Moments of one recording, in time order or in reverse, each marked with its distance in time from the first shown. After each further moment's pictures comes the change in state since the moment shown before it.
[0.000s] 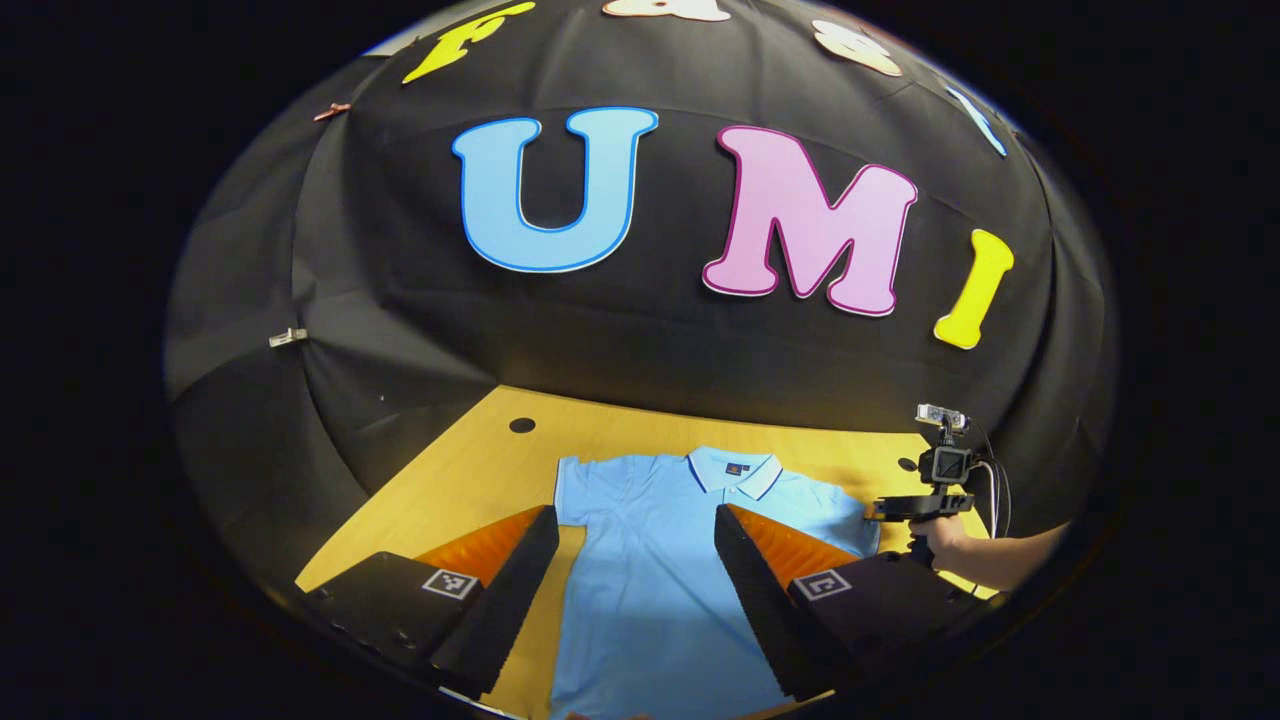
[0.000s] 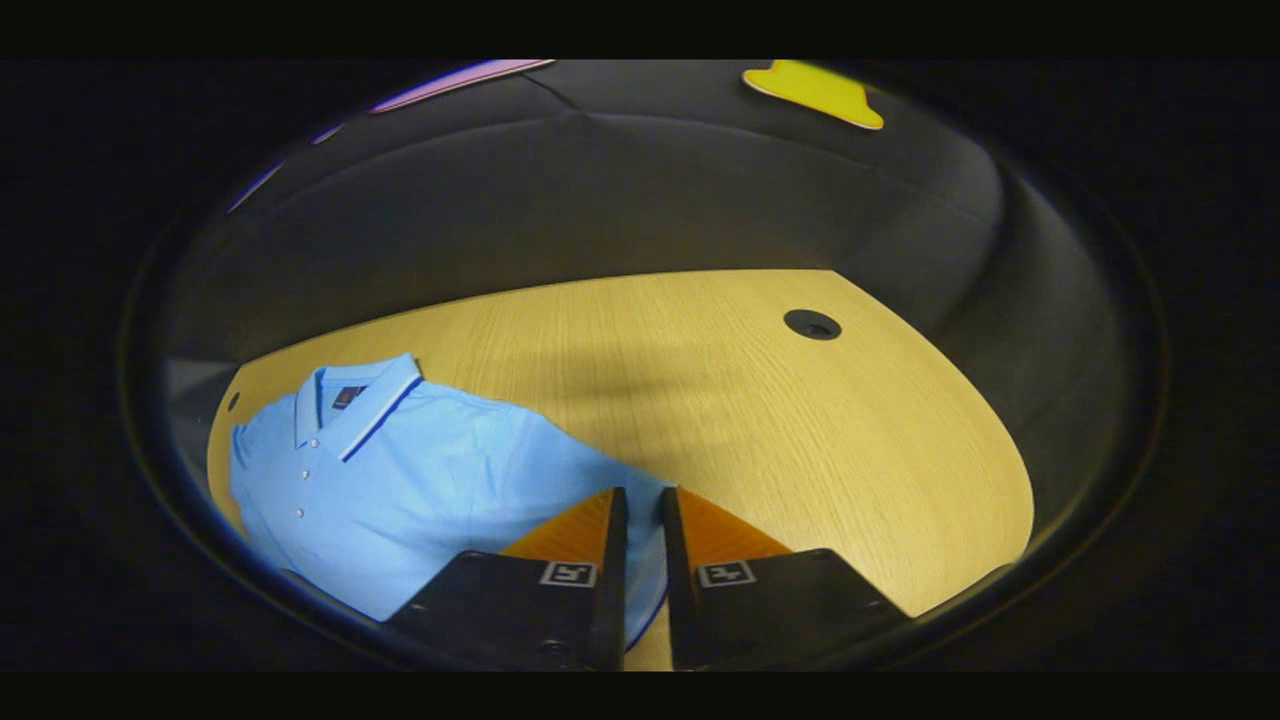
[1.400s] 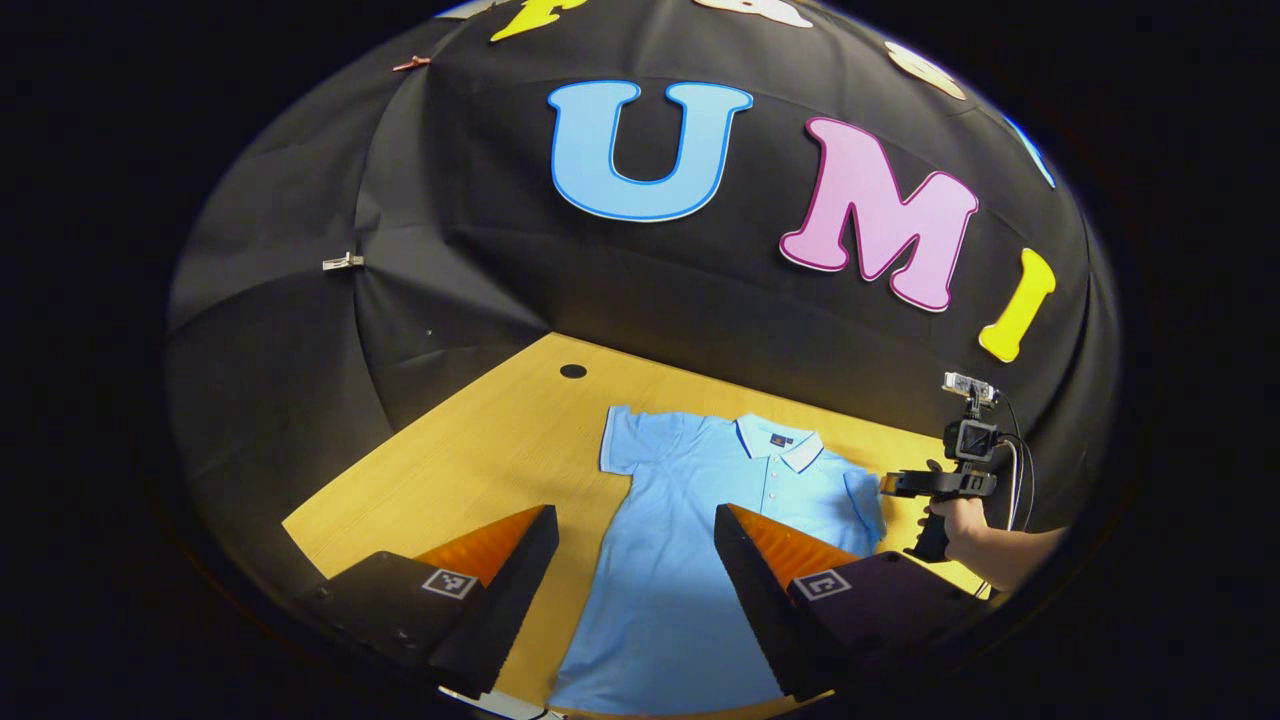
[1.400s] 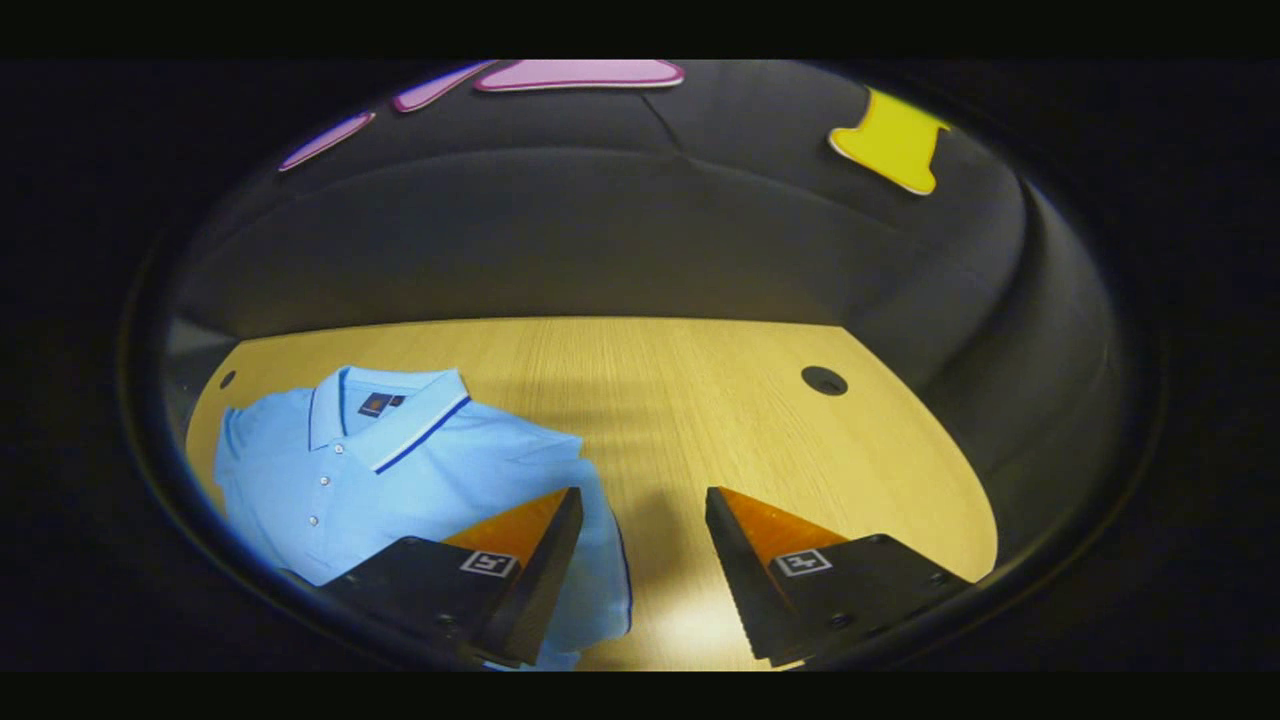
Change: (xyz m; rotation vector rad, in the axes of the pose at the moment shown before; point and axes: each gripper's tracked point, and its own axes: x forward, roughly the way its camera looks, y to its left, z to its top) left arm -0.012 0.056 -0.061 -0.129 0.057 0.098; right arm -0.017 0.045 0.025 -0.053 -0.067 -0.007
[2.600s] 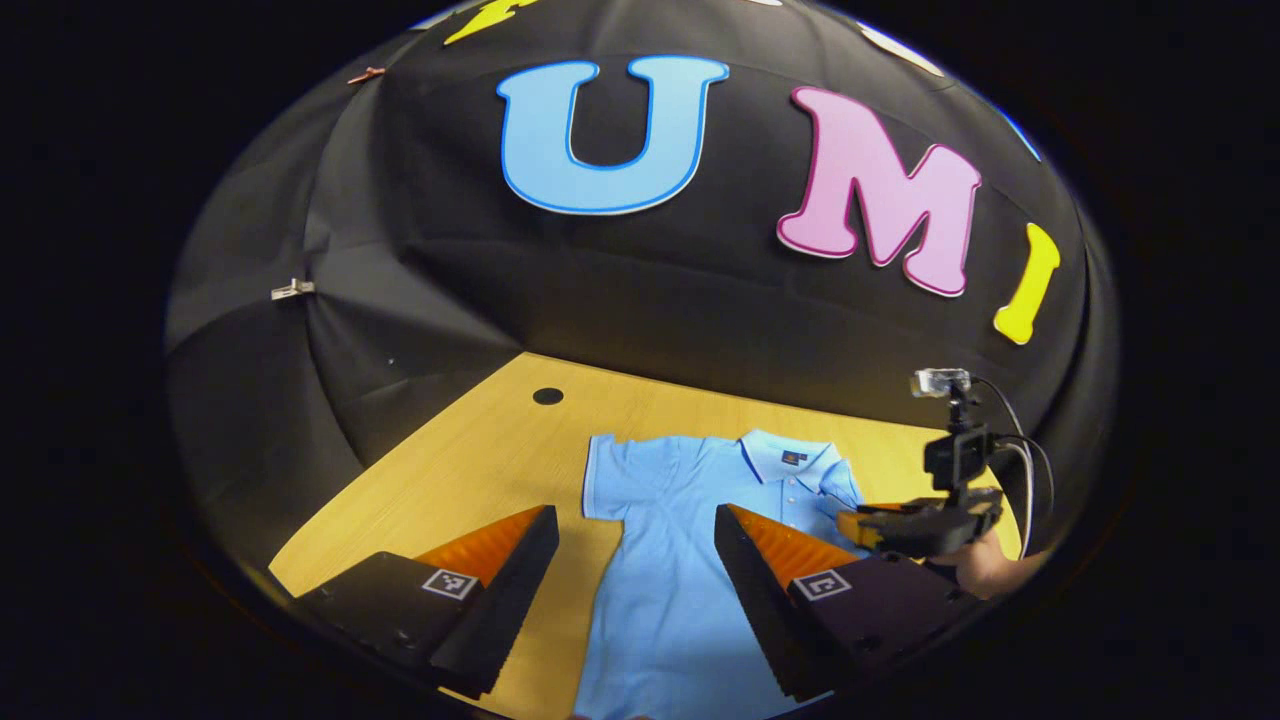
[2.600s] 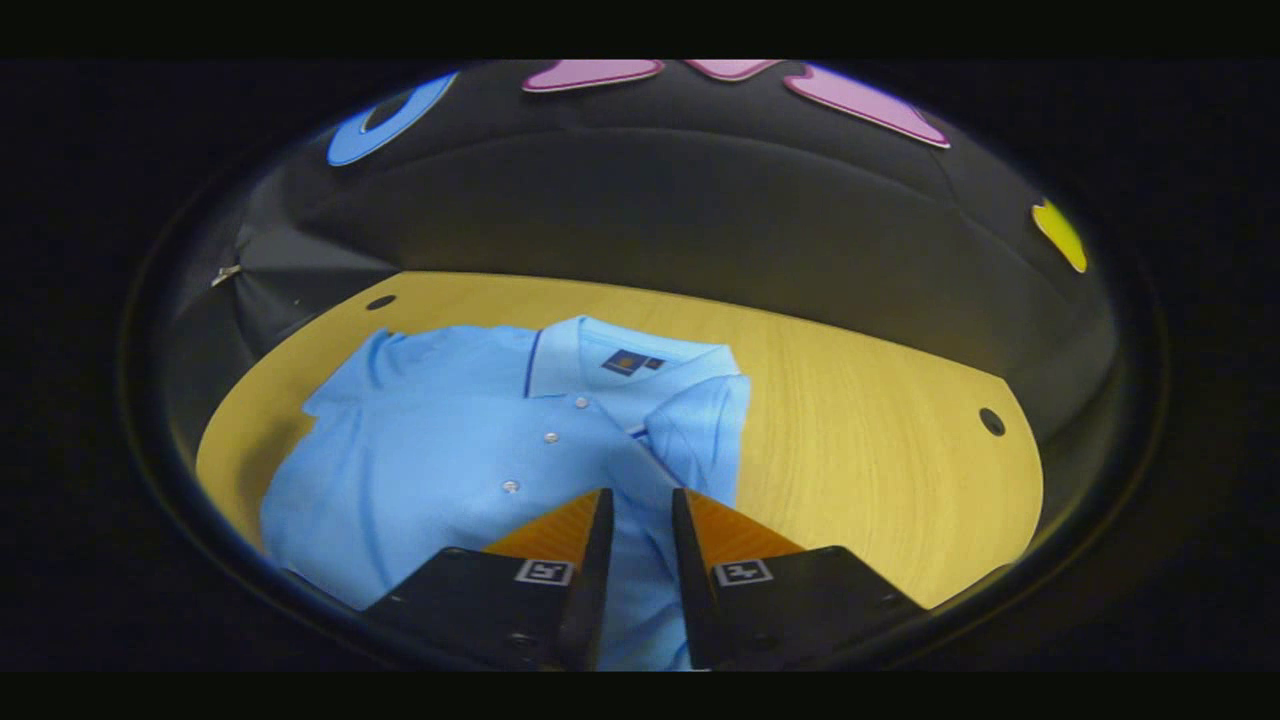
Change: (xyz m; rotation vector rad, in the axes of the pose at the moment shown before) left arm 0.122 -0.007 0.030 0.076 -0.015 -0.038; right arm -0.045 0.161 -0.041 -0.327 -0.004 0.344
